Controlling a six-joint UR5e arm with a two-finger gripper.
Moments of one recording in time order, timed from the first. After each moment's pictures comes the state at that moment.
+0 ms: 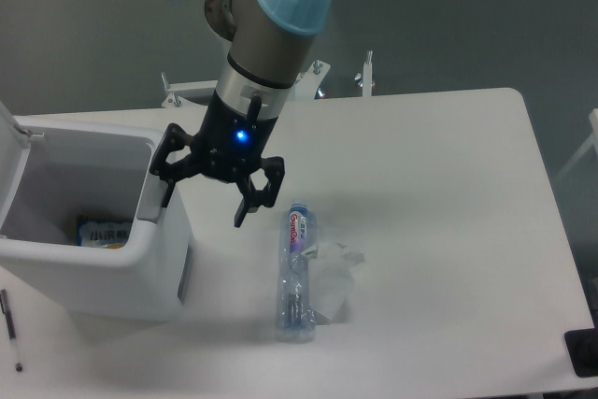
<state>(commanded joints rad) 2.35 -1.72 -1.58 -1.08 1.02 0.32</state>
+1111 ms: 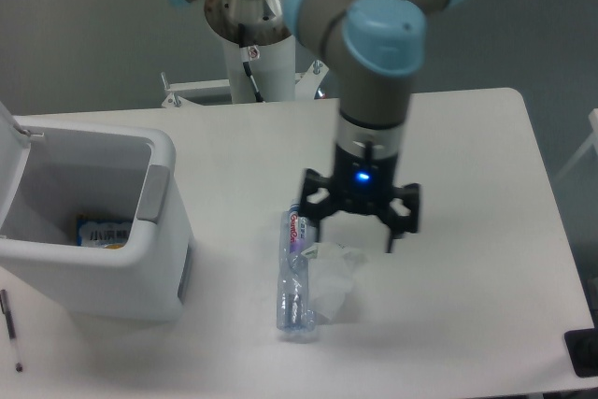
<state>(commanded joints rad) 2.58 -1.96 -1.42 -1.06 1.41 0.78</state>
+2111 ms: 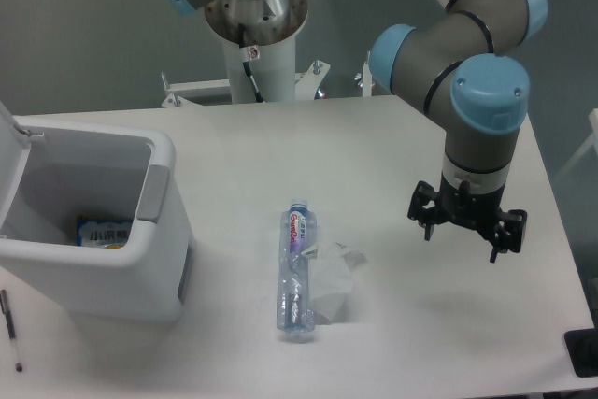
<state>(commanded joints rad) 2.61 -2.04 -1.37 -1.07 1.56 1.11</state>
